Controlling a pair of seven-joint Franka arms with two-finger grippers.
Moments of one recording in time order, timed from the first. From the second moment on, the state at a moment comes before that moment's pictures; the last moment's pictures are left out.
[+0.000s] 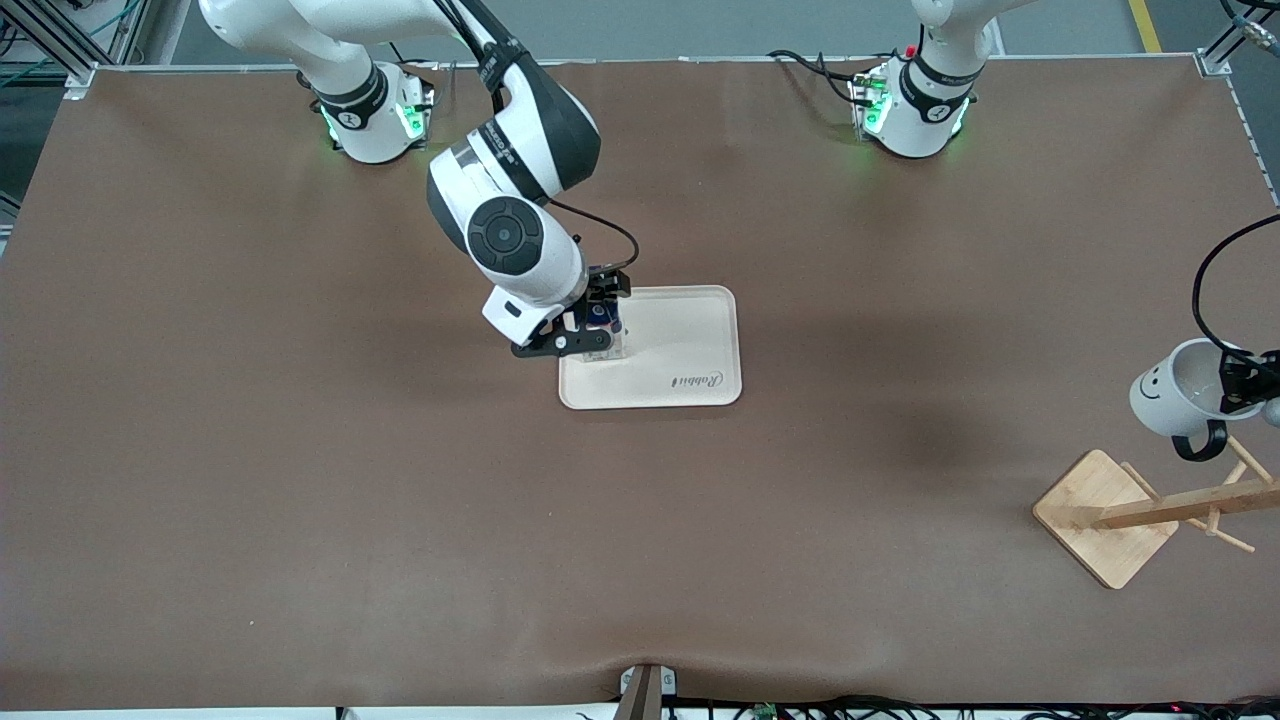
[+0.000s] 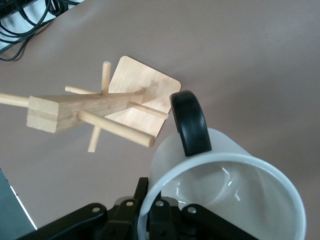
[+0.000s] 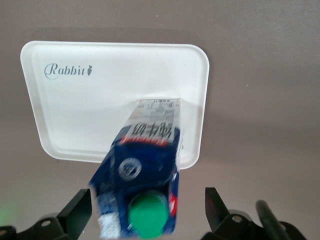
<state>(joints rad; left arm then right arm) 0.39 0.35 -0.25 -1.42 0.18 1.81 0.56 0.73 0.45 -0.09 -1.55 0.29 1.82 0.48</state>
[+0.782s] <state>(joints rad) 0.46 0.39 -0.25 -1.42 0.18 1.90 0.69 0.77 0.47 -0.09 -1.51 0.29 1.75 0.45</state>
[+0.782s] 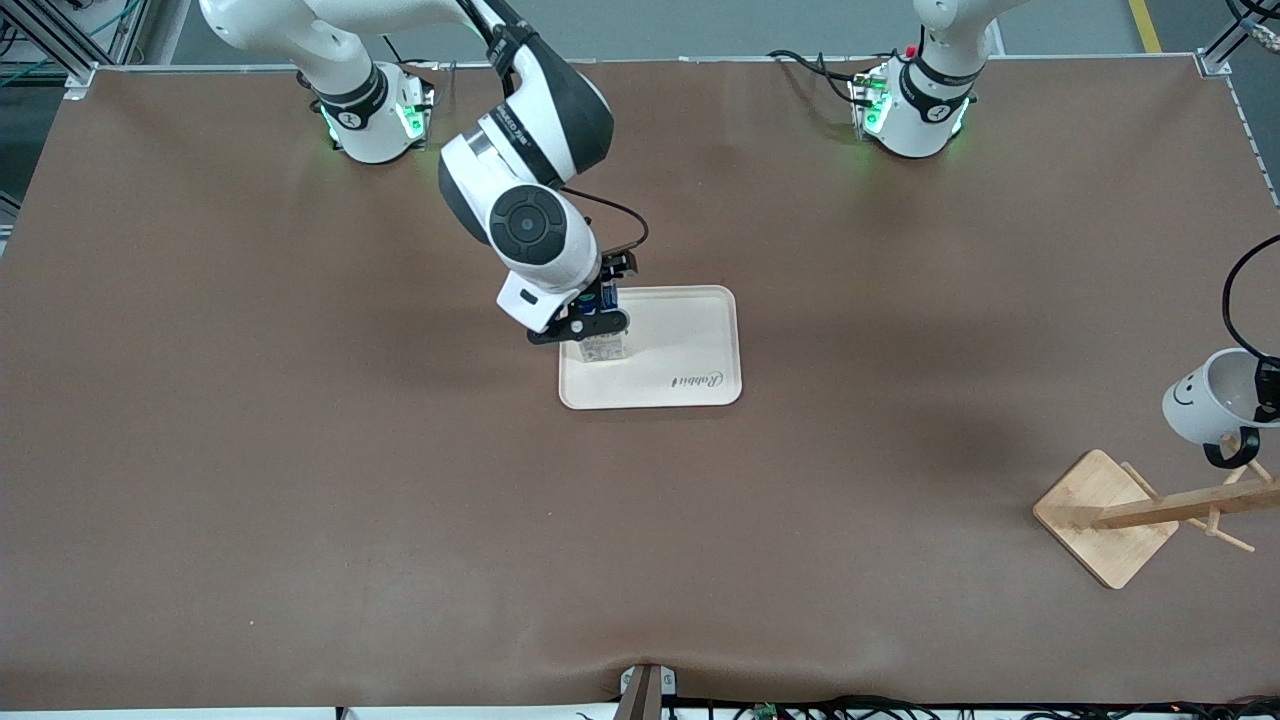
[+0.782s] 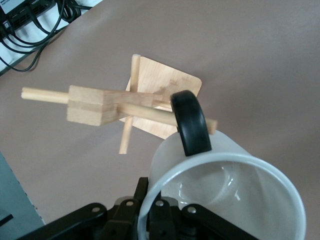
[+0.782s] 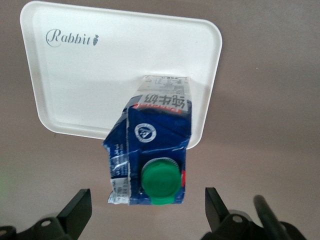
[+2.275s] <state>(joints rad) 0.45 0.33 -0.37 -1.40 0.11 1.71 0.28 0.72 0.49 -0.11 -1.38 0.21 1.61 0.50</state>
